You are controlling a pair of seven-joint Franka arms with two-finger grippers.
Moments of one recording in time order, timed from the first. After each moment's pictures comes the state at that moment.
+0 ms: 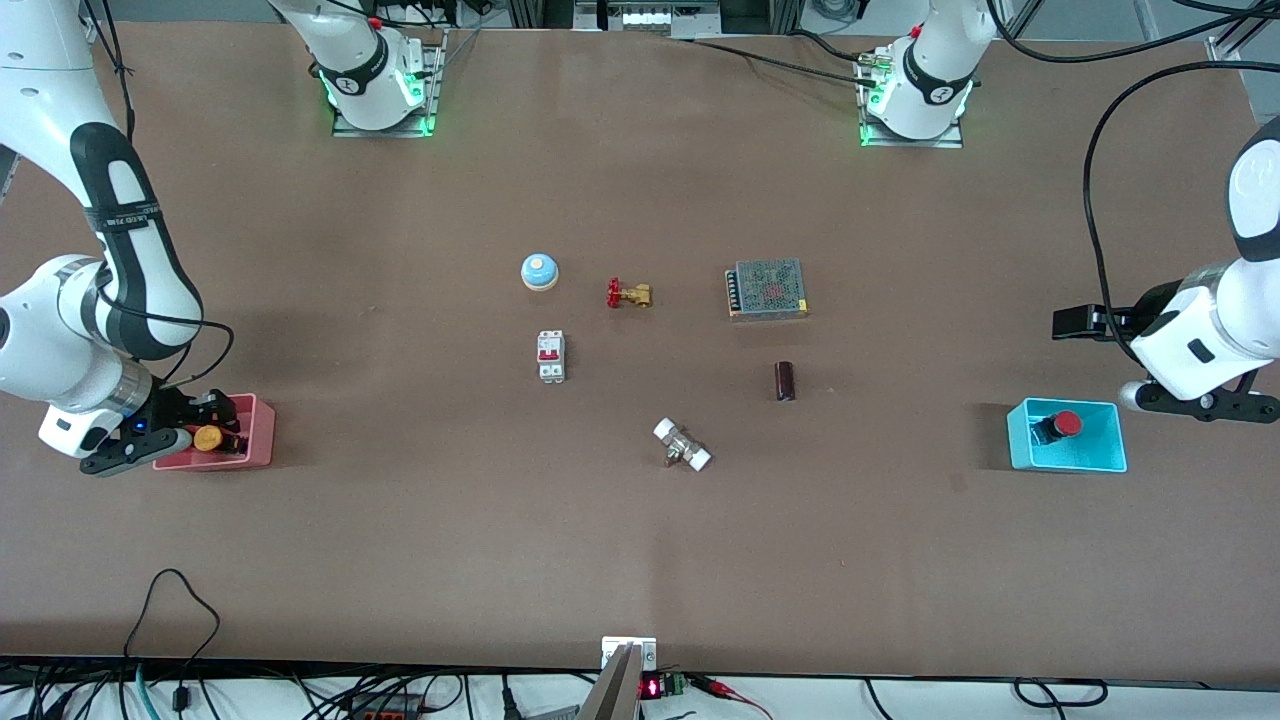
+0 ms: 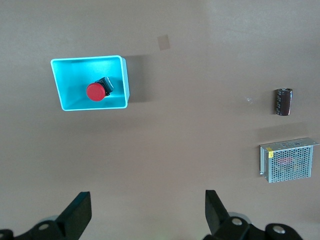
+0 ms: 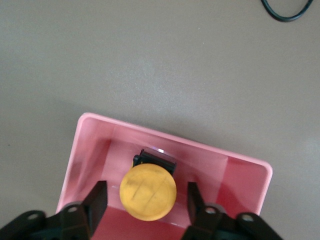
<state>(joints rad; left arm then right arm) 0.01 0.38 -0.01 -1.31 0.04 1.44 0.09 -0.25 0.62 0.04 -1.73 0.08 2.44 -0.65</state>
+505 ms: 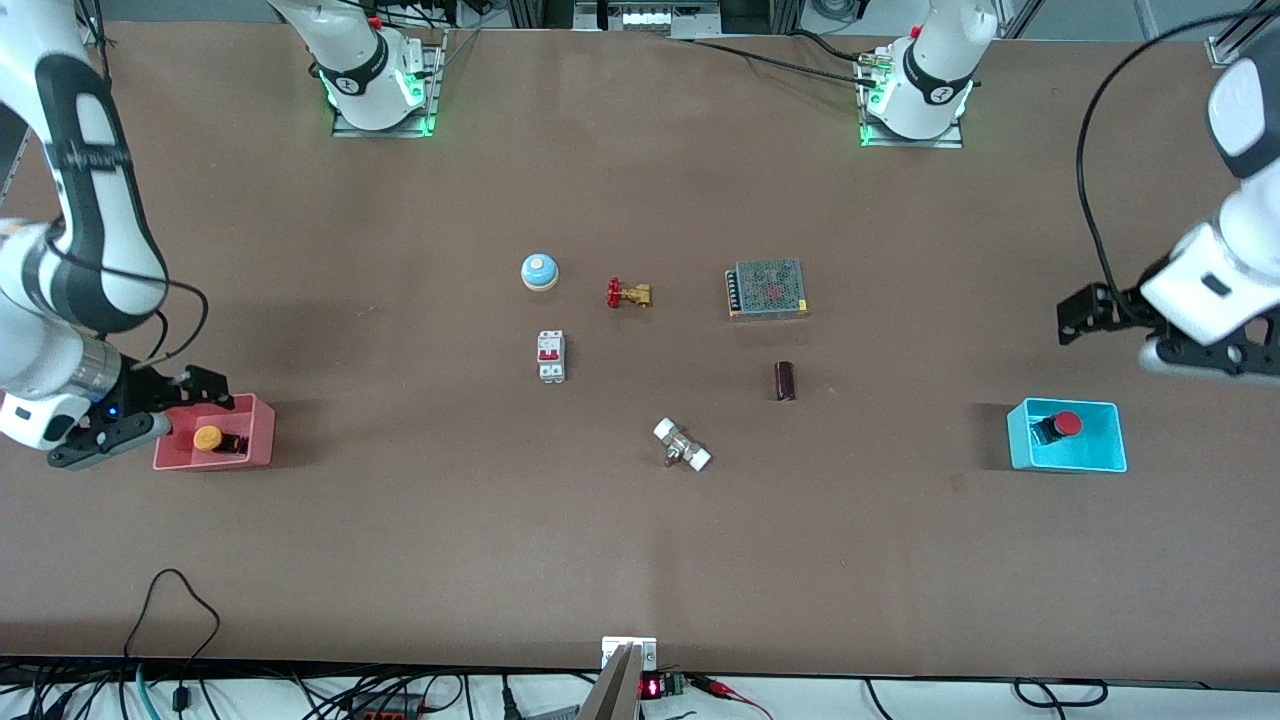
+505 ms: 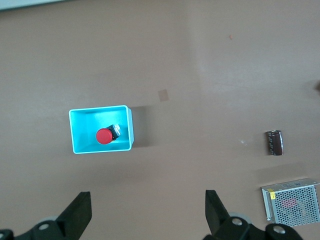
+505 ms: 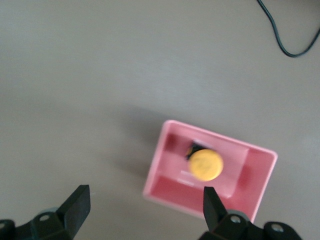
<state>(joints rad) -0.05 0.07 0.02 -1.70 0.04 1.85 0.09 -0.17 0.40 0.06 -1.69 0.09 2.10 -0.54</state>
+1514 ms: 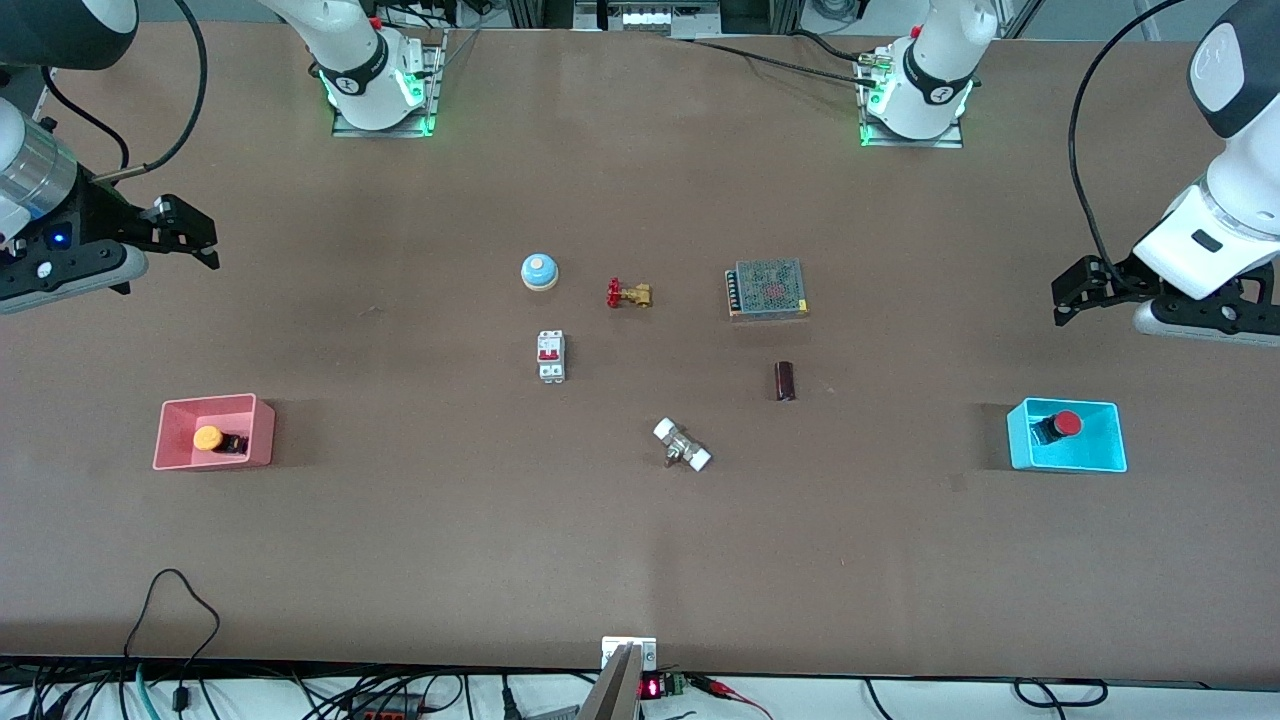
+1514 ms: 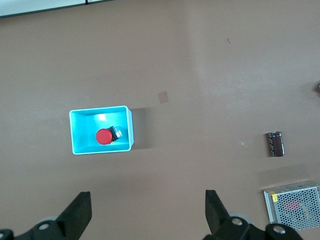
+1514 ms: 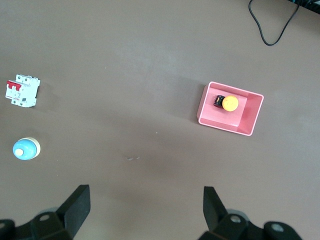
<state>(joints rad) -0.05 0.02 0.03 -1.79 0.04 1.92 0.09 0.20 0.05 -0.13 -1.63 -0.04 1.67 -0.27</state>
